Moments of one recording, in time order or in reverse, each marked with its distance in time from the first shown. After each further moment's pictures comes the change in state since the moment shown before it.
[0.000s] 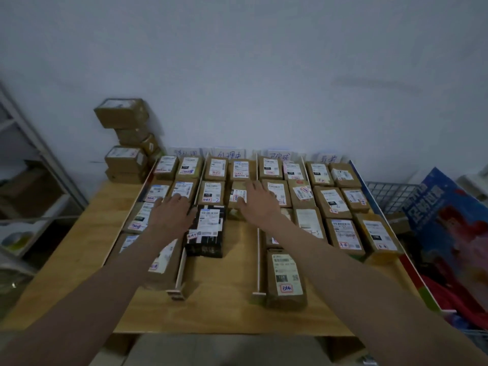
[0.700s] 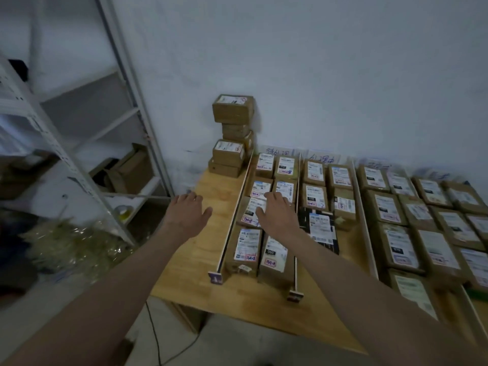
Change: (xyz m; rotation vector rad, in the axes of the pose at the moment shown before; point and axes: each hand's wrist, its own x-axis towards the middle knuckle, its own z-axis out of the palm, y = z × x) left_hand -0.057 -0.324 0.001 0.028 -0.045 -0.164; right_hand 0.035 -0.302 0.122 0.048 -0.122 -0.056
